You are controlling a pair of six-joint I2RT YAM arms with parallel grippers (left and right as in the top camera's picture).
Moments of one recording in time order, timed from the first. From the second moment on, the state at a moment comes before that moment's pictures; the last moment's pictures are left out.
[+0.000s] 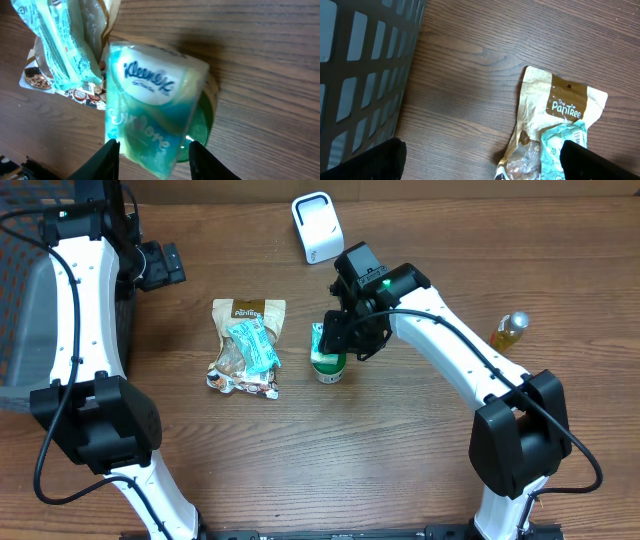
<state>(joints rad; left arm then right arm) 0.17 2.06 2.09 -1.32 0.02 -0.18 0.52 1.96 1.65 -1.02 -0.33 0.41</state>
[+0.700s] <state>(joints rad) 0.17 2.06 2.09 -1.32 0.02 -0.18 0.52 1.96 1.65 -0.99 -0.29 0.48</state>
